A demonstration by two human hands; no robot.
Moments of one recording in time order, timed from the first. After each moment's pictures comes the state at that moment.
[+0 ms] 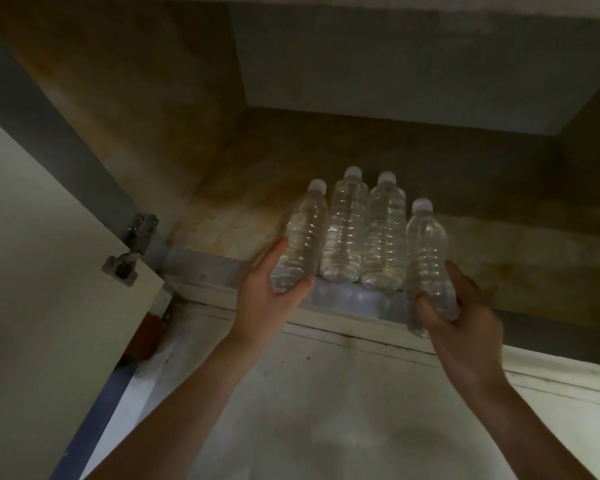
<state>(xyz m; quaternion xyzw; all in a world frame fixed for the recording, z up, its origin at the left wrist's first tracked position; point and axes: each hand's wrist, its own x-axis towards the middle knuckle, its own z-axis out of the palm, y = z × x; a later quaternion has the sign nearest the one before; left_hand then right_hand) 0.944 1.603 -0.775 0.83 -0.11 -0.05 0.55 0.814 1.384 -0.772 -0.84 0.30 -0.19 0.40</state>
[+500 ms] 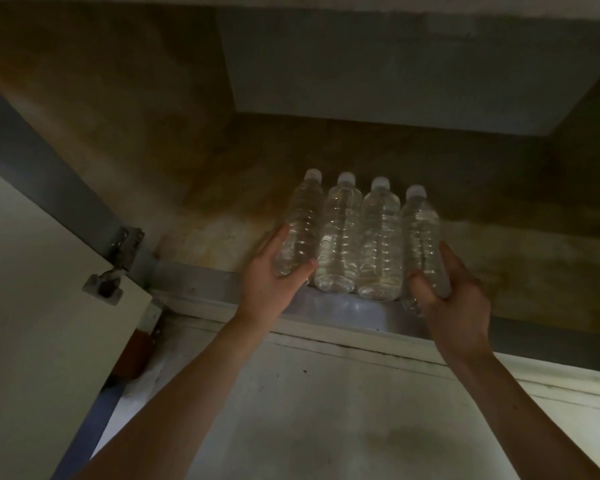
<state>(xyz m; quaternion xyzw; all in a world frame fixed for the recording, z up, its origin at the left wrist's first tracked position) 0.983 1.579 -0.783 0.81 -0.12 -0.06 0.56 0.853 1.365 -0.781 -0.83 0.29 -0.21 0.42</state>
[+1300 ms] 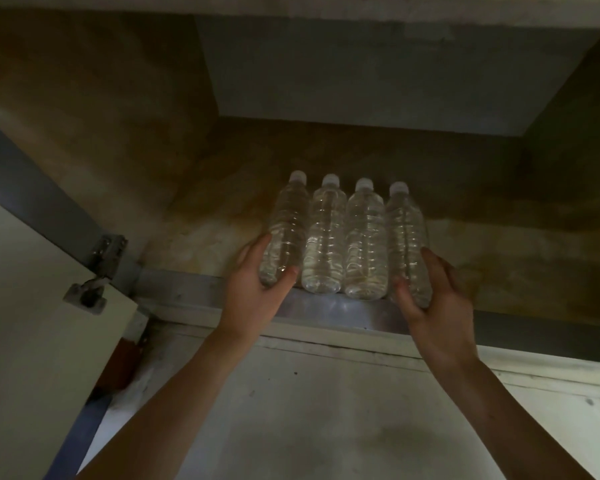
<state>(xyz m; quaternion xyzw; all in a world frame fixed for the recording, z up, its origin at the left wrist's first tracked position) 0.982 1.589 -0.790 0.85 -0.18 0.01 0.50 0.841 1.373 -0.775 -0.88 0.27 -0.21 0.34</state>
